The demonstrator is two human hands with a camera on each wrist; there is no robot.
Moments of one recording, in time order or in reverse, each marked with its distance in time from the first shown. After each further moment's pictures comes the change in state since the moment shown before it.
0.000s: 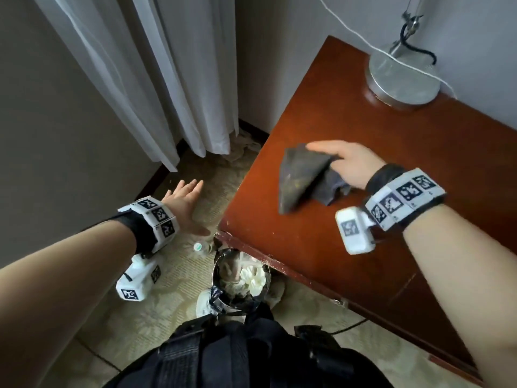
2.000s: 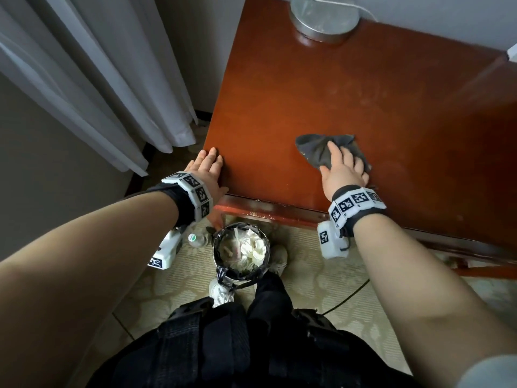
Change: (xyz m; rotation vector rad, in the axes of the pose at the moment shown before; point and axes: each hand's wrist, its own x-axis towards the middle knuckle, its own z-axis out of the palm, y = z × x) left_hand -0.029 0.083 0.034 0.363 0.128 0.188; right_hand -0.117 0.107 0.109 -0.281 0.399 0.661
